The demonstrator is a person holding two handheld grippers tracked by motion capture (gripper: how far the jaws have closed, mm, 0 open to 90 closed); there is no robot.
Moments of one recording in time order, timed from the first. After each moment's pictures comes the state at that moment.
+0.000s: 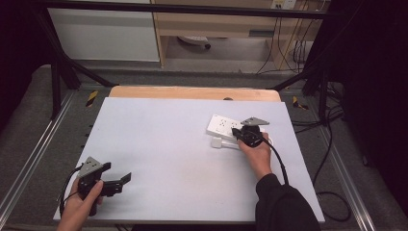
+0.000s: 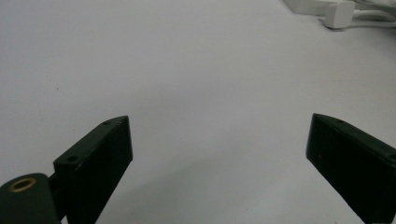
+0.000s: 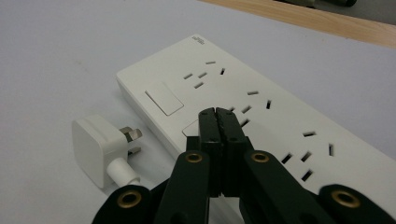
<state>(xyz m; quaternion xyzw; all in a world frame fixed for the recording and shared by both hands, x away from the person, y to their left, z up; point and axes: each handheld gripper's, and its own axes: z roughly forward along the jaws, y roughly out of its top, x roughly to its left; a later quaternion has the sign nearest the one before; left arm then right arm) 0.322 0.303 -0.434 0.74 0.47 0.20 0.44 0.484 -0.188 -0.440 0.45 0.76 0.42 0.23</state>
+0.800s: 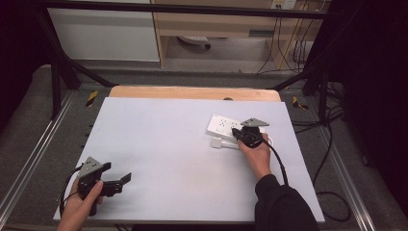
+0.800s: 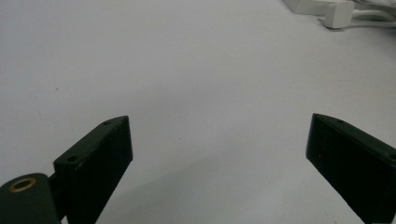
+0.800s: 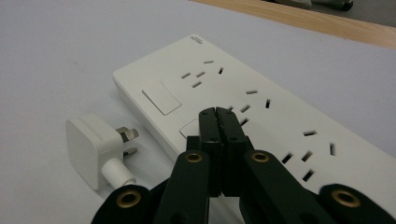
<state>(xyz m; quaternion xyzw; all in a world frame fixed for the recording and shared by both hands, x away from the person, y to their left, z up) 0.322 0.303 -0.434 0.74 0.47 0.20 0.44 0.484 -0.188 -0.445 0.44 0.75 0.42 0.23</state>
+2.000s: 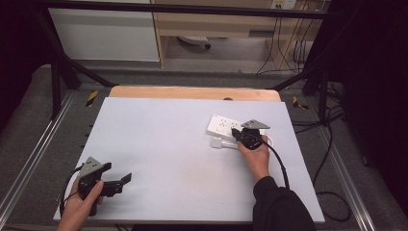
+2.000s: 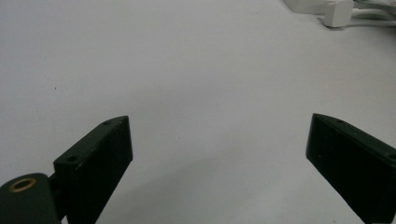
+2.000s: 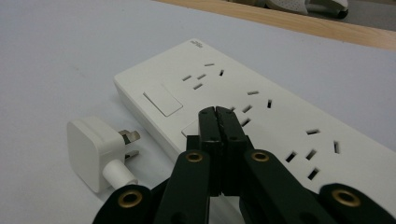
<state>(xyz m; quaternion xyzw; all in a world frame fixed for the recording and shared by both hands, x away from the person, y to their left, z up) 0.321 0.302 -0.434 0.74 0.47 0.19 0.44 0.480 -0.188 -0.451 0.45 0.74 0.44 0.24</state>
